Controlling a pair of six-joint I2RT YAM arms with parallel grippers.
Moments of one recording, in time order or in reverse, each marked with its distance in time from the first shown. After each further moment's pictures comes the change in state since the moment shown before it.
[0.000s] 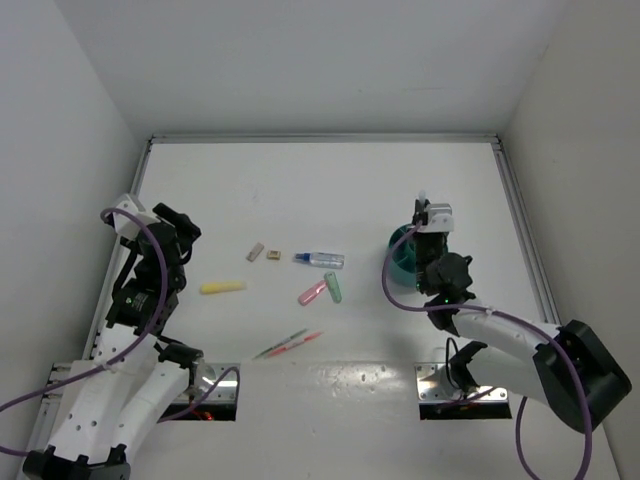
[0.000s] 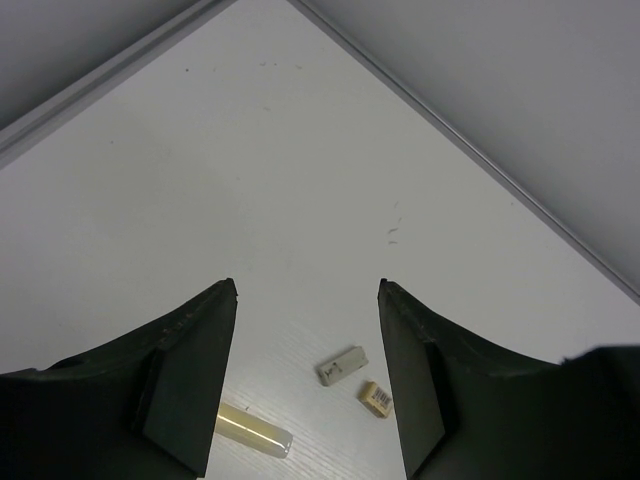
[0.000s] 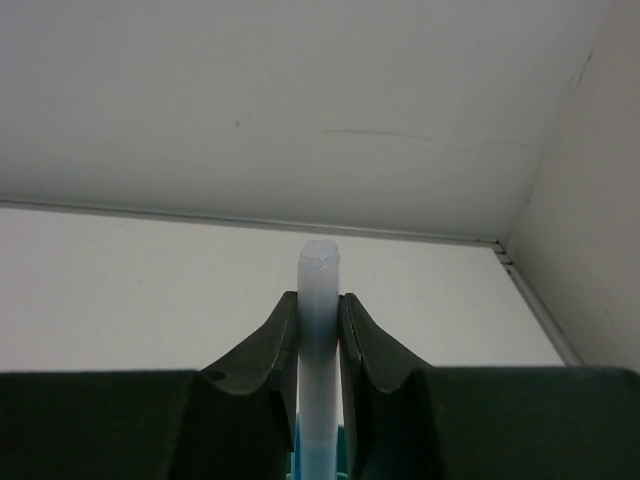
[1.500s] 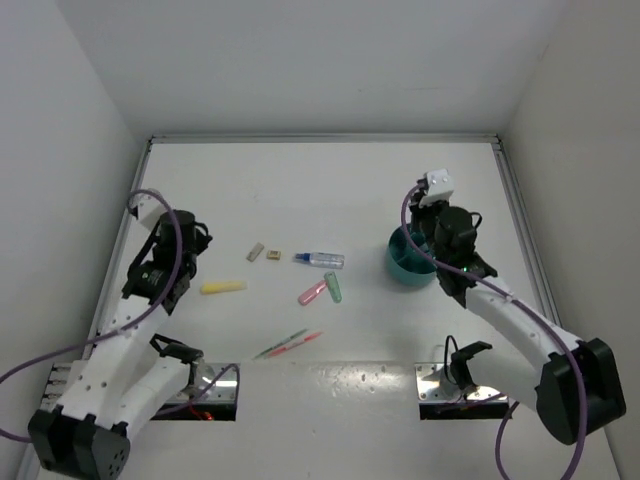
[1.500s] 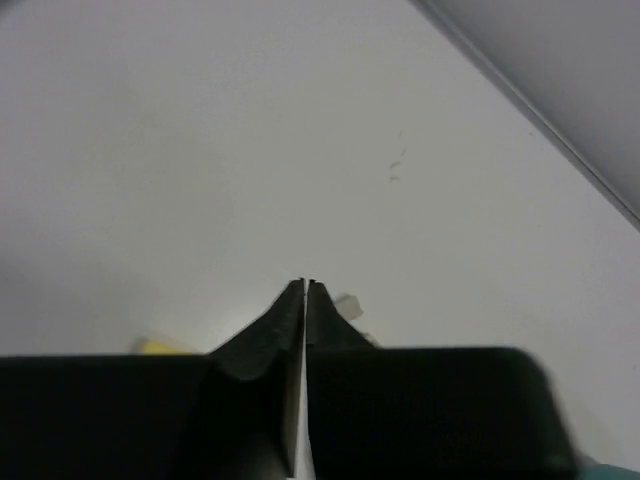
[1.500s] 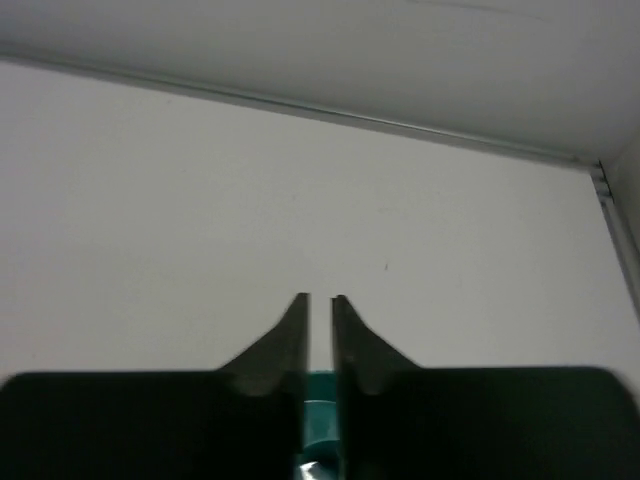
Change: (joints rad) left arm 0.000 0.136 -0.003 -0.007 0.103 -0.076; right arm -0.224 -0.031 0.204 -0.637 -0.343 0.237
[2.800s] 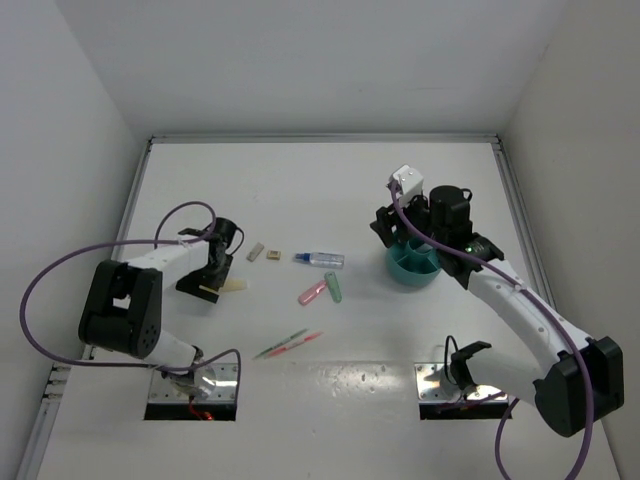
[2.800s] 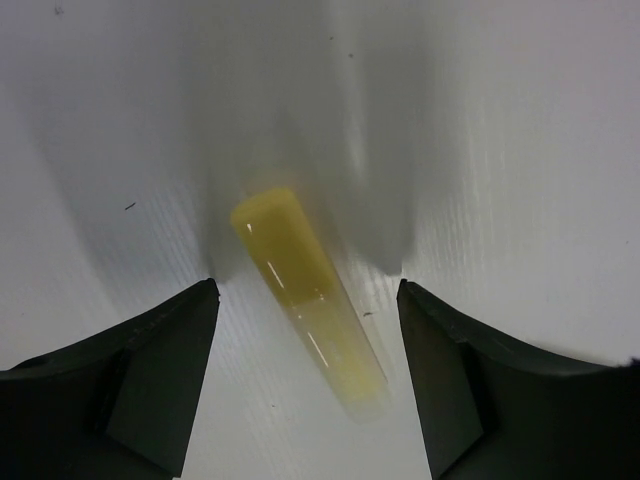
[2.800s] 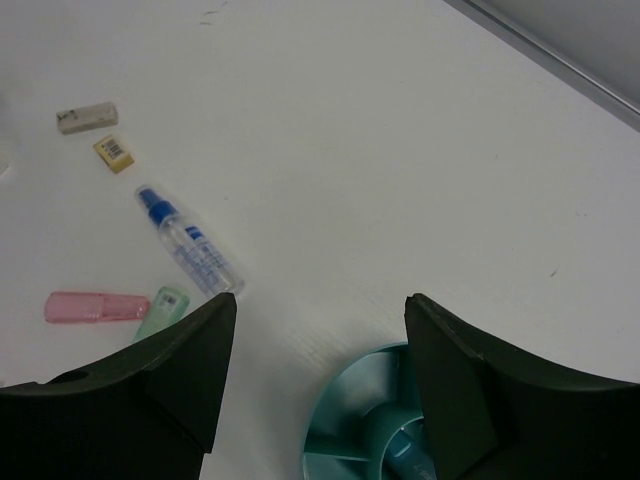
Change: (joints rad) left arm 0.011 0.691 0.000 -0.315 0.087 -0.826; right arm 0.011 0.040 0.319 -0.581 -0.511 -0.109
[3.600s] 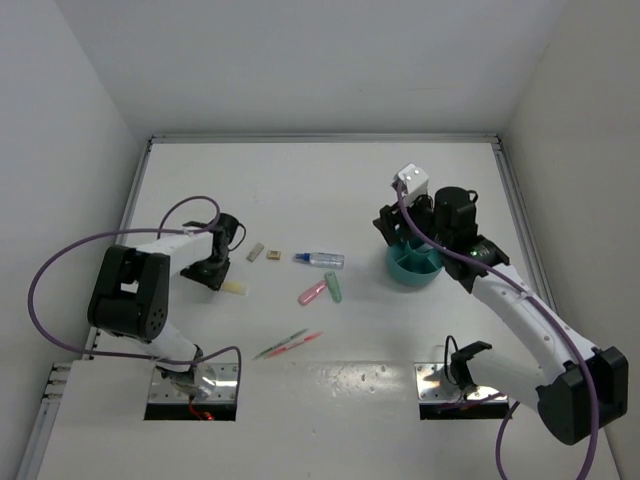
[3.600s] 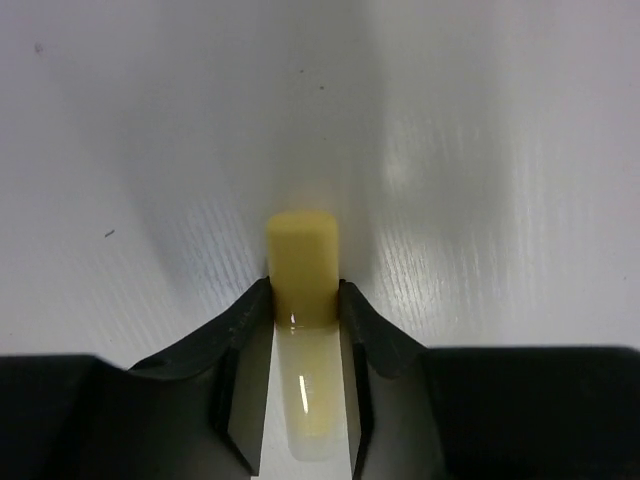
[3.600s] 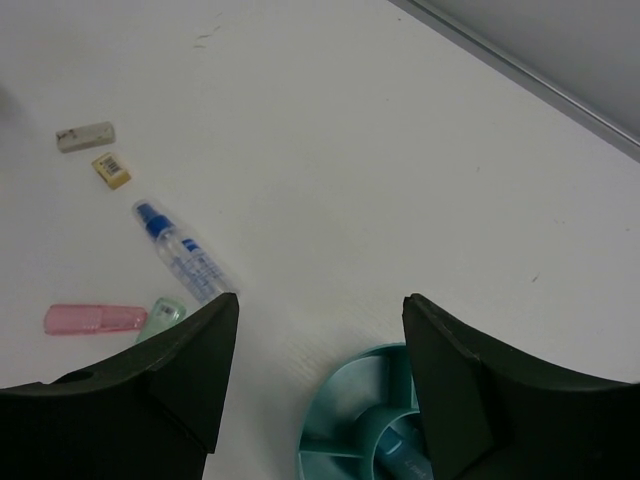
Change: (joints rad) left arm 0.016 0.122 0.081 -0.022 -0.032 0.009; right arm 0.000 -0.040 -0.002 0.001 0.016 0.004
